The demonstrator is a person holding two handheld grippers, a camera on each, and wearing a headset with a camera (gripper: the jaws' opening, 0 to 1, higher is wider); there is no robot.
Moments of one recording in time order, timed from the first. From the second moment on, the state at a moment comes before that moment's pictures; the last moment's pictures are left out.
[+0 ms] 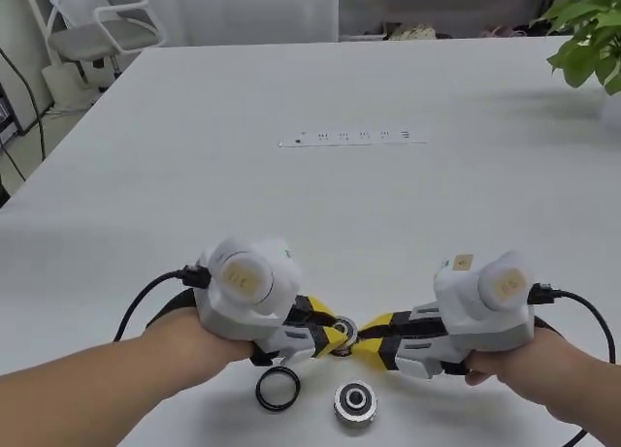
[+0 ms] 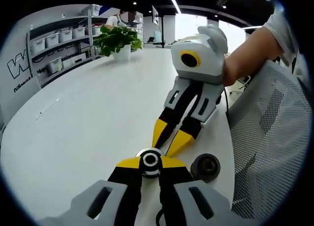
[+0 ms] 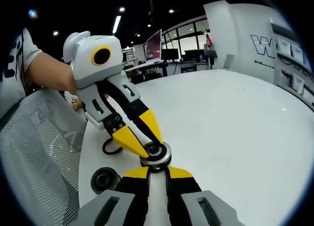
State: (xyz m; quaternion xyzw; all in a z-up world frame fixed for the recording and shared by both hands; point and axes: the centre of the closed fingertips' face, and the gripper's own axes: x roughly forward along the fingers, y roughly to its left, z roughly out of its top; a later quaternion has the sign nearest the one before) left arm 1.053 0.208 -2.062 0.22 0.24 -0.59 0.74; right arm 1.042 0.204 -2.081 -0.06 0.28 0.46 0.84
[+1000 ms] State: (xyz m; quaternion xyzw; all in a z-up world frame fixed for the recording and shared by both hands) left arm 1.053 0.208 -2.062 0.21 0.25 -0.59 0.74; right arm 1.043 0.200 -2.082 -0.03 0.31 0.43 0.85
